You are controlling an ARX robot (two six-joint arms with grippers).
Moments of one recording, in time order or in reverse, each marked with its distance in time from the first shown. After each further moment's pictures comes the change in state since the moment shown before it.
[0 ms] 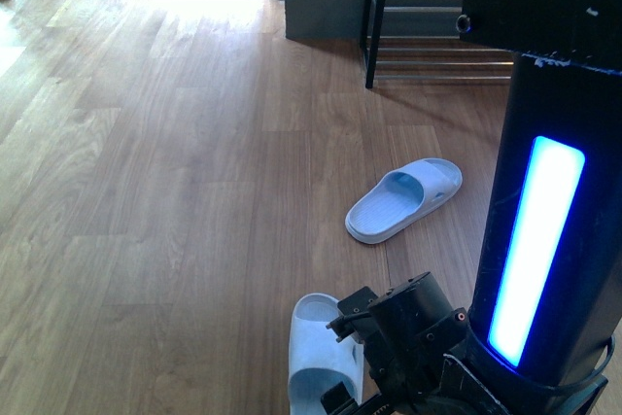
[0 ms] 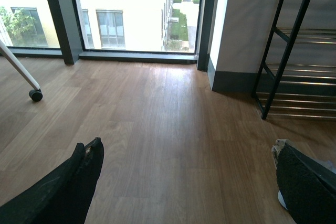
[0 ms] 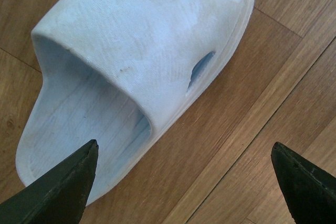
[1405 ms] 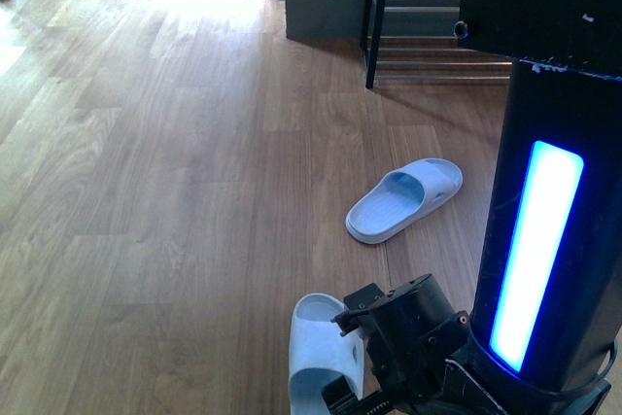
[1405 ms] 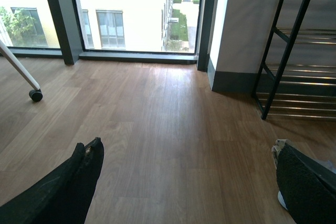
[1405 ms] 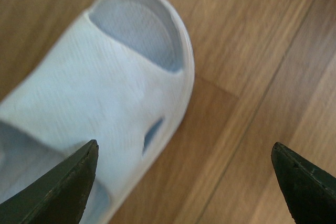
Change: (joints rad) left arm 0.000 0.000 0.000 0.000 0.000 0.000; right arm 0.013 0.100 0.003 0.363 0.142 -0.005
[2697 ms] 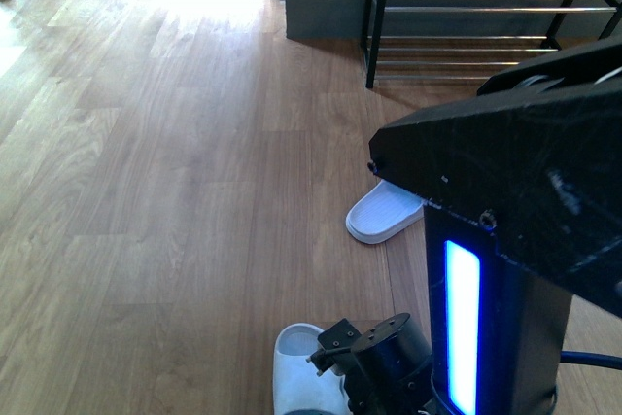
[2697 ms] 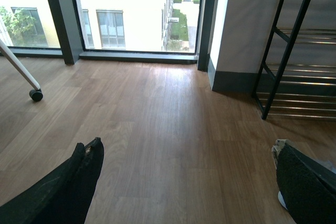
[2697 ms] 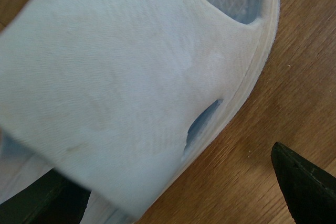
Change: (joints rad) left arm 0.000 0.000 0.000 0.000 0.000 0.000; right arm 0.050 0.104 0.109 -0.236 -0.218 0.024
